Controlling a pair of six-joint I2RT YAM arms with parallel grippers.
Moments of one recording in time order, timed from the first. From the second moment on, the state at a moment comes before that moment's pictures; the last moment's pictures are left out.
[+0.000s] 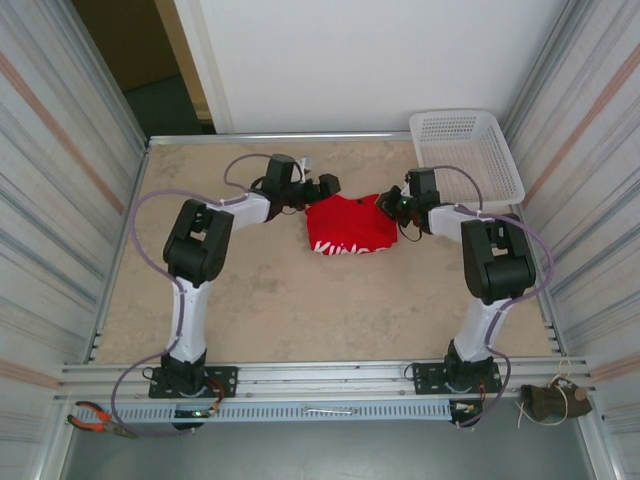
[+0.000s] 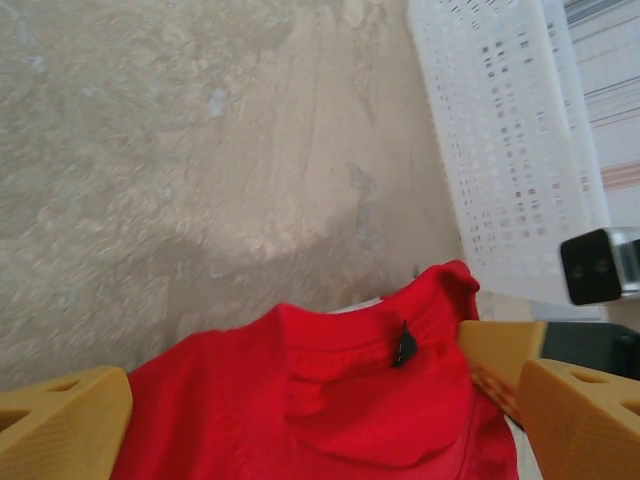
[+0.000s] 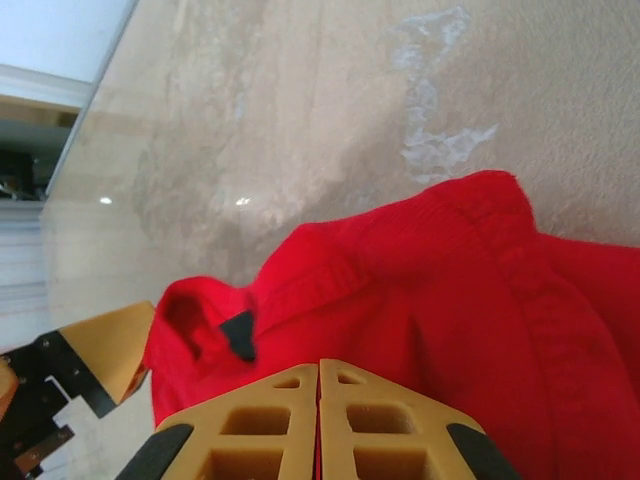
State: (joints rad) left arm -0.43 2.16 1.46 0.13 0.53 -0.70; right arm 0.20 1.83 1.05 0.06 -0.37 0.86
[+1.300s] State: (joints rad) left arm -0.53 2.05 1.14 0.20 0.58 -0.78; right arm 0.24 1.68 0.84 0.00 -0.36 0.83
